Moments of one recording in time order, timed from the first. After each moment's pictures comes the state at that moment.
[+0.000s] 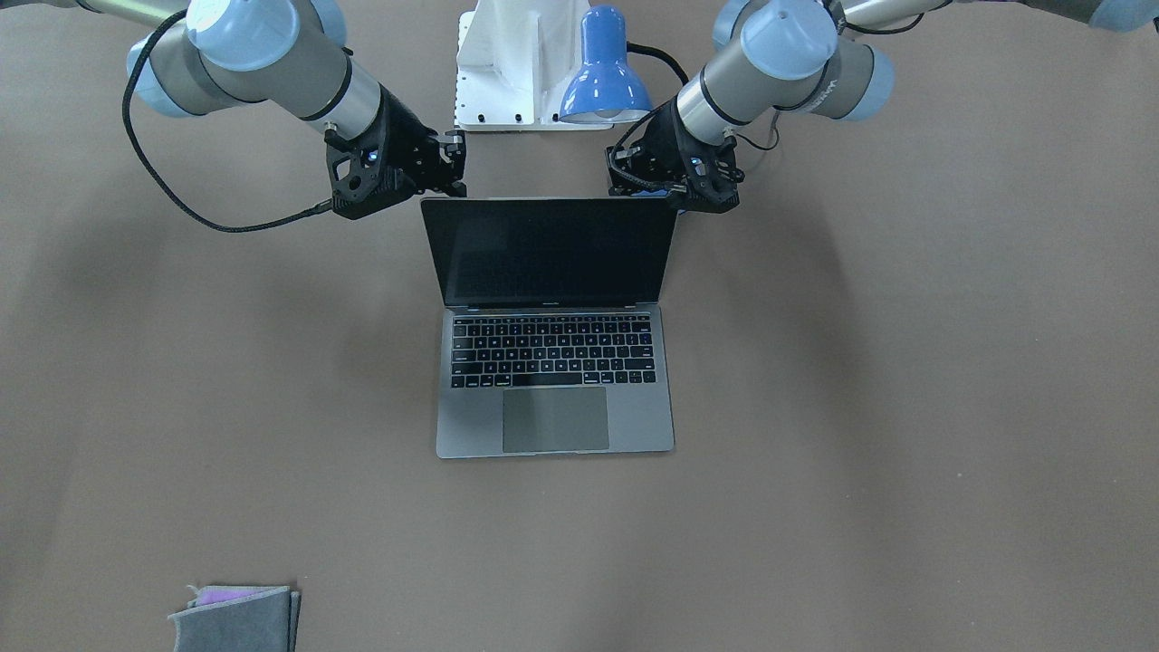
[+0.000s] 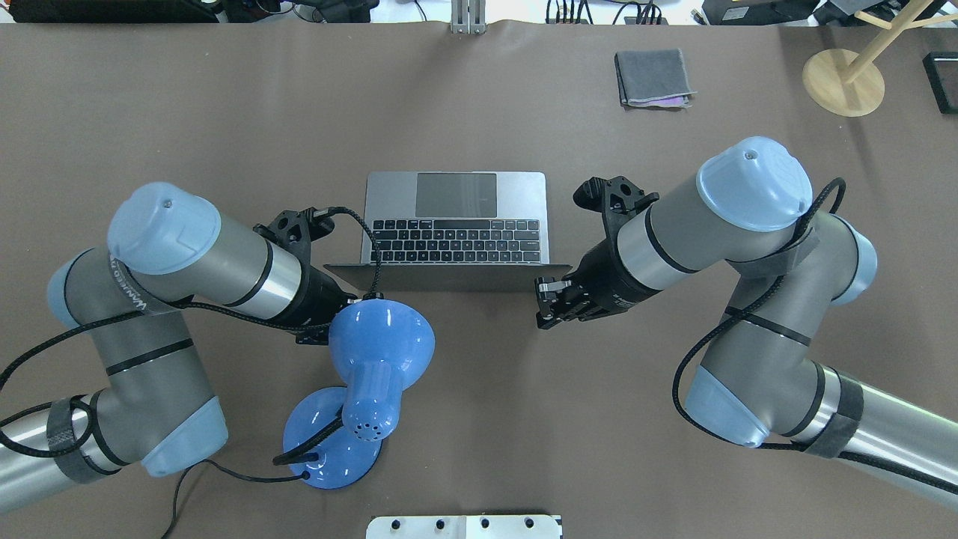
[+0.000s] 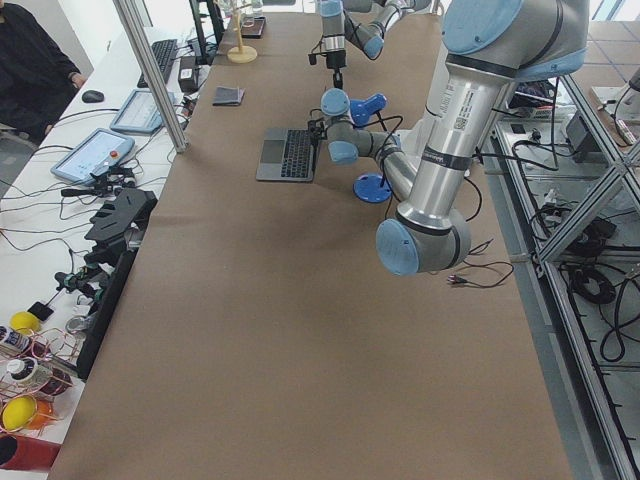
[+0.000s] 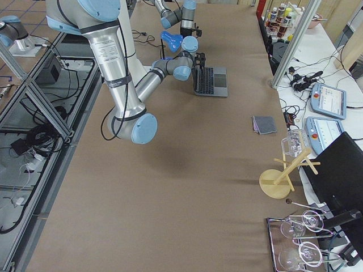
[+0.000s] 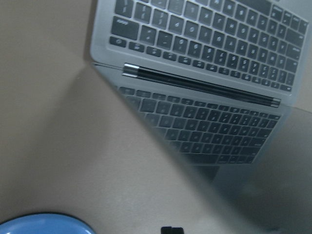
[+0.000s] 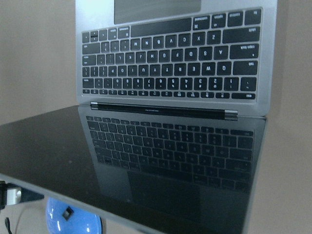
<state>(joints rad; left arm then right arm) -0.57 -2.03 -1.82 -2.04 -2.17 -1.55 0.63 -1.12 1.85 -1.13 2.23 1.31</state>
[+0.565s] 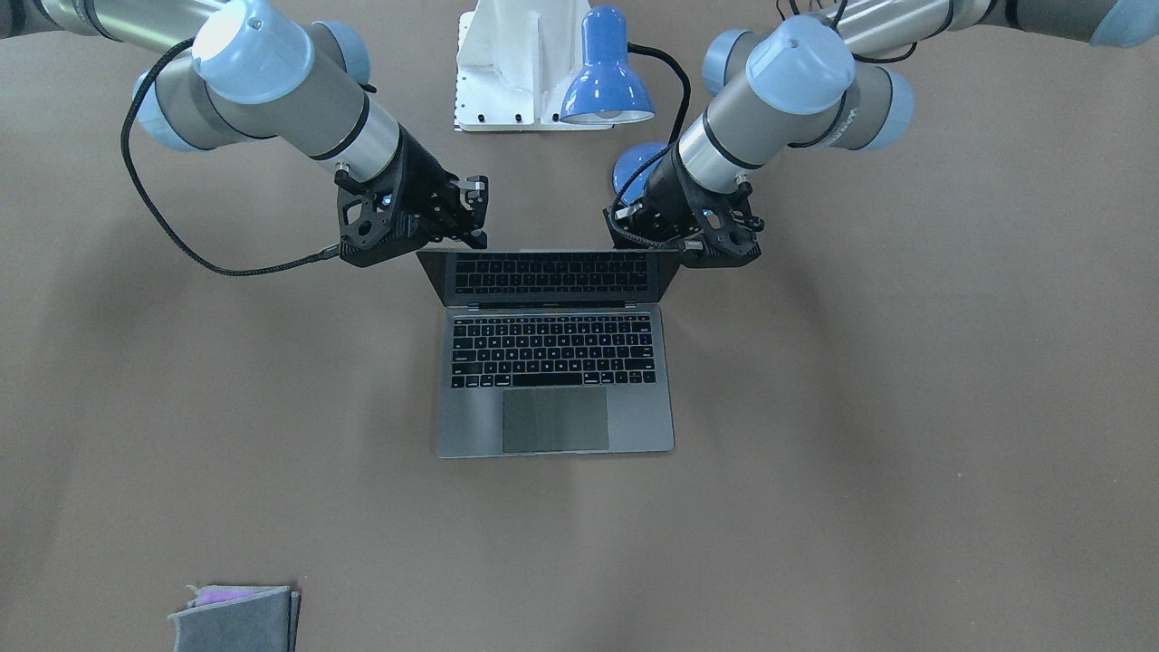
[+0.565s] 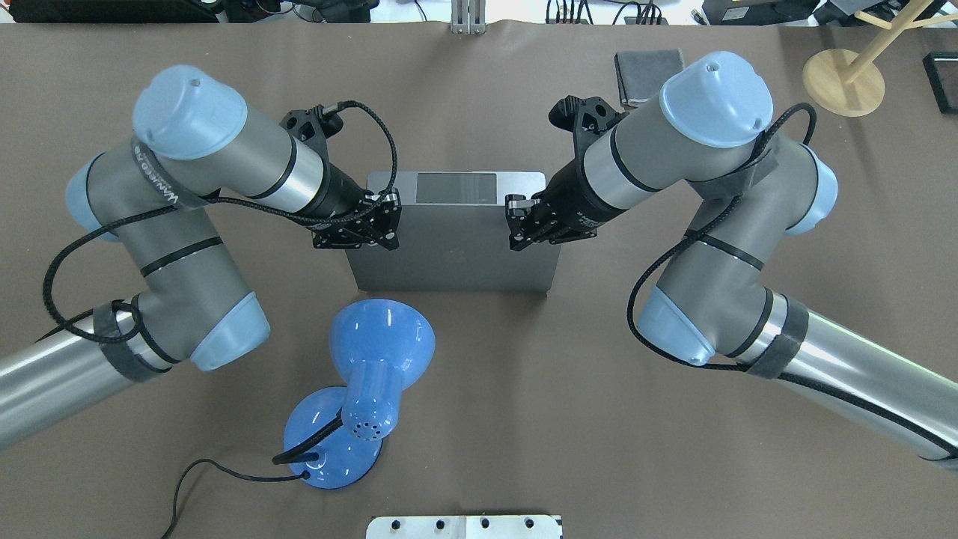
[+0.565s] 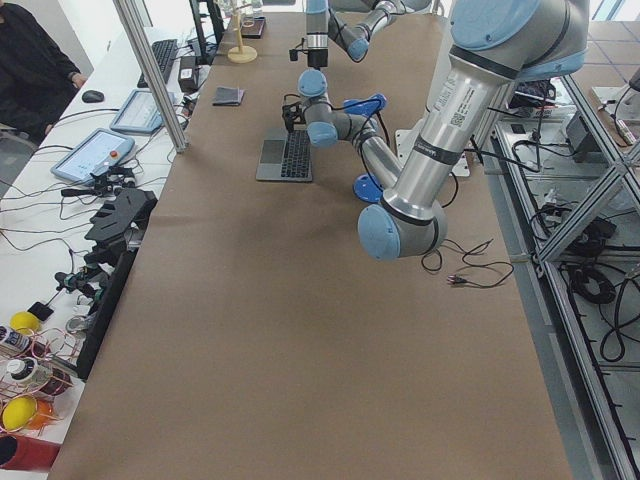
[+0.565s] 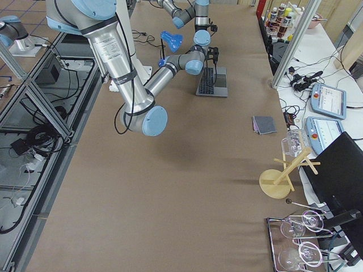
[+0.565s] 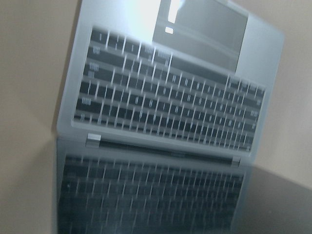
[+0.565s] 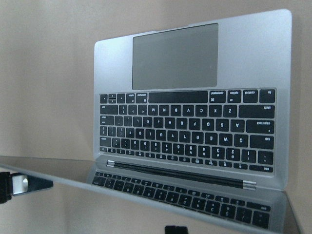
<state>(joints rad) -0.71 -2.16 -1.67 -2.01 -2.17 -1.53 0.71 -0.99 1.71 -1.13 2.22 1.30</state>
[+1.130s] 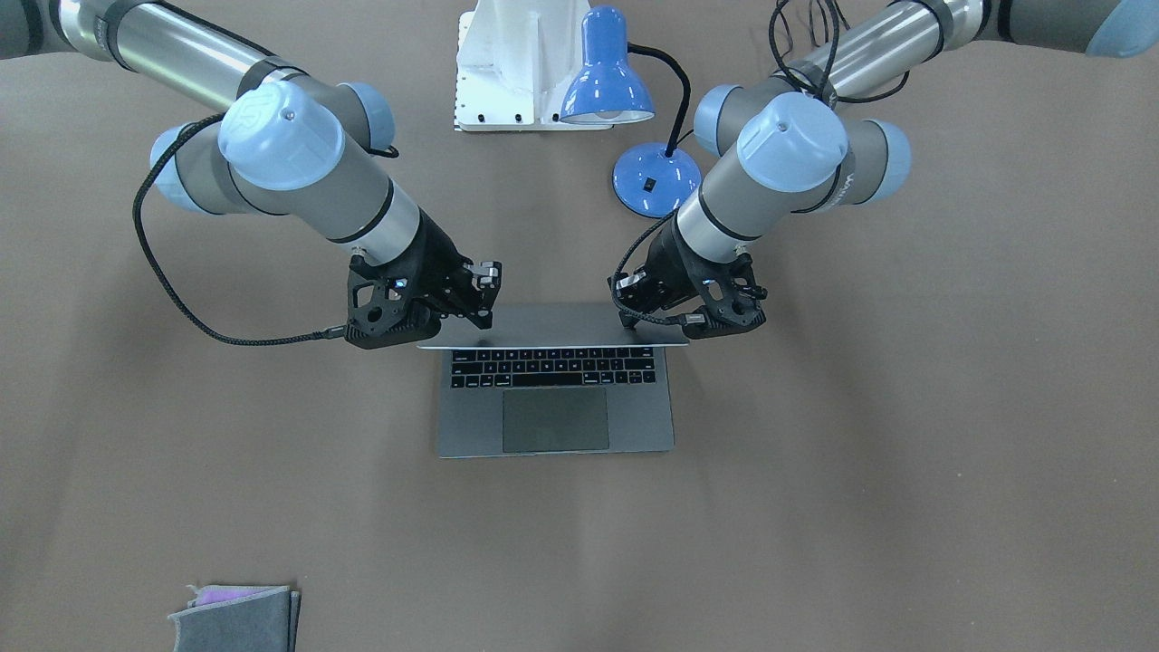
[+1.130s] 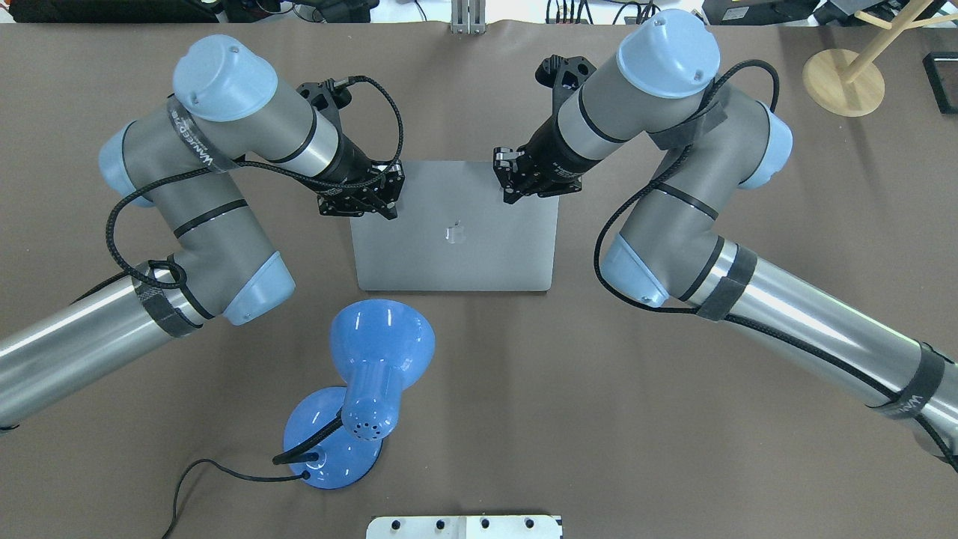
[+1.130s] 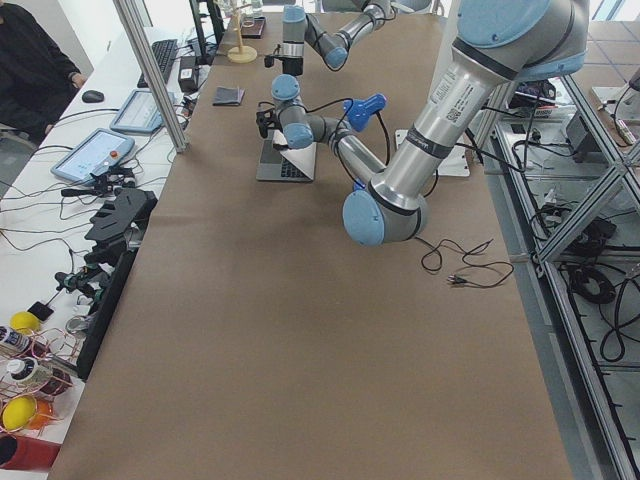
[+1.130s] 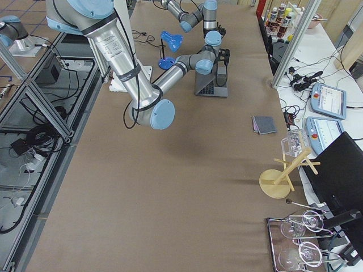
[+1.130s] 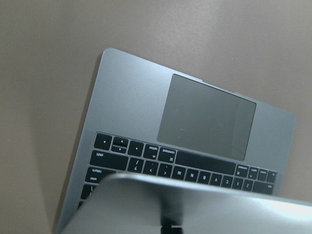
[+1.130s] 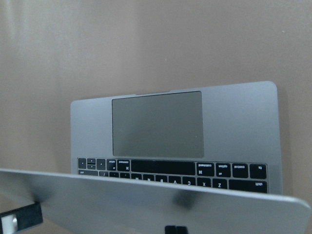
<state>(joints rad) -0.74 -2.24 -1.51 -2.02 -2.17 -1.47 0.75 -0.85 1.47 -1.12 2.18 1.28</state>
